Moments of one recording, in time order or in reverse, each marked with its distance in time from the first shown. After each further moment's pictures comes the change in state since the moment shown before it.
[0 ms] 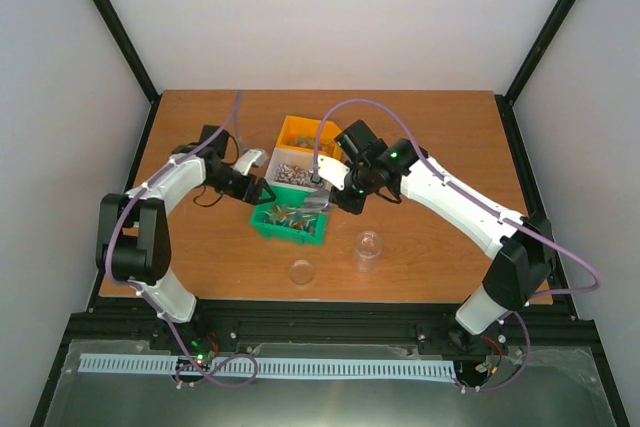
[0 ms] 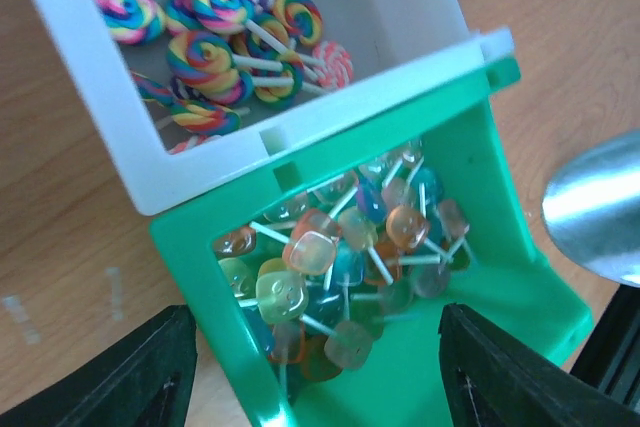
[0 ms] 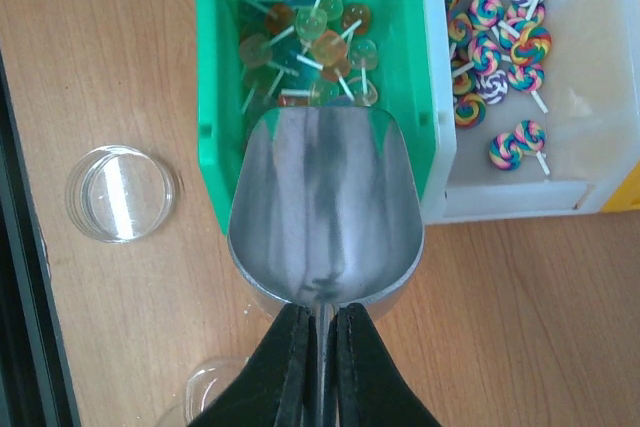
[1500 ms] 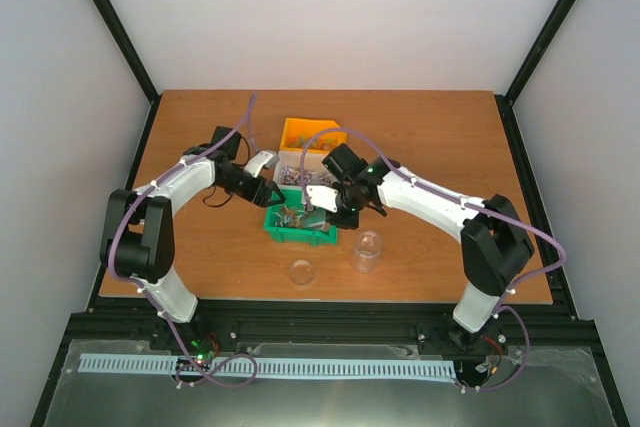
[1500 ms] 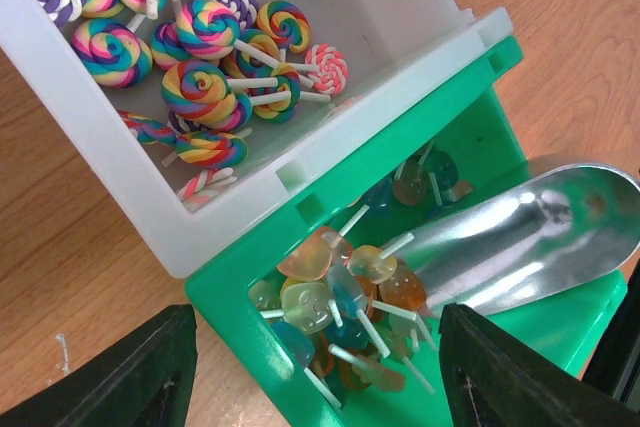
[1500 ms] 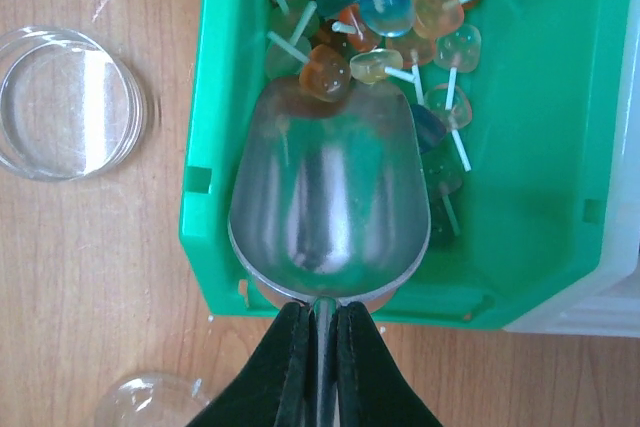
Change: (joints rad) left arm -0.088 0.019 -0.020 0.080 0.005 0.003; right arm 0.026 0.150 -0.118 0.109 0.010 -0.249
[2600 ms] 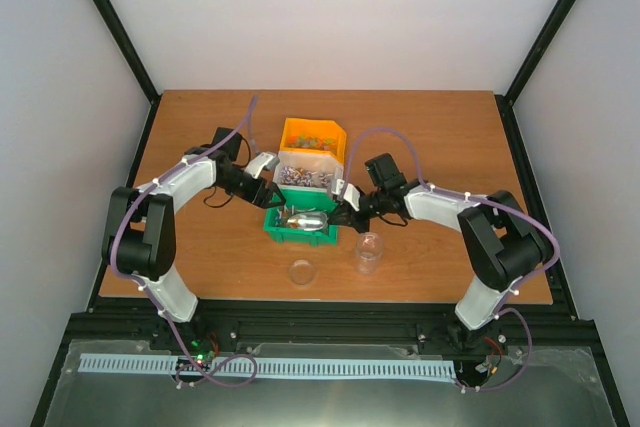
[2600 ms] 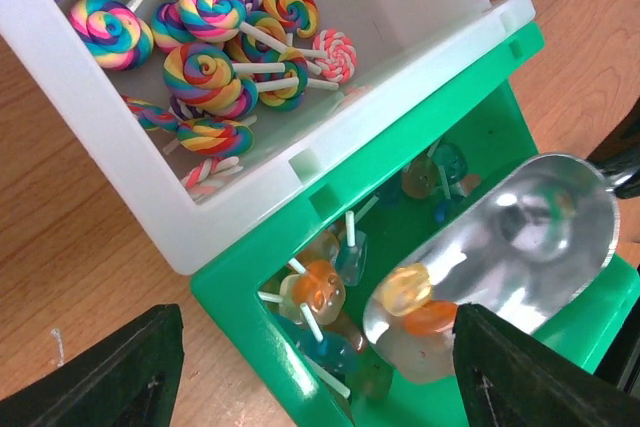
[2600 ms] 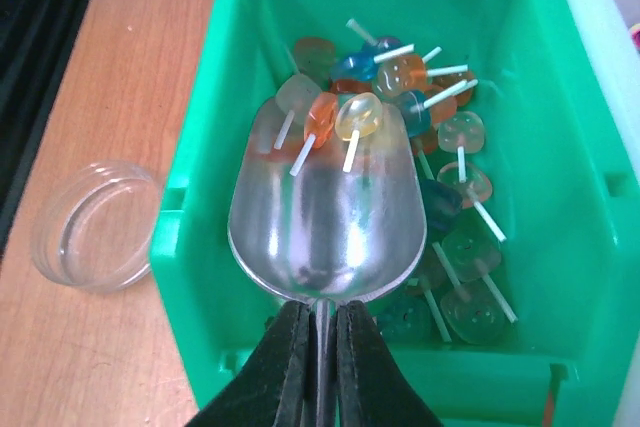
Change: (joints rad) left arm 0.000 0.022 0.002 -0.005 -0.005 0.000; right arm -0.231 -0.027 -0.418 0.641 -0.562 0.109
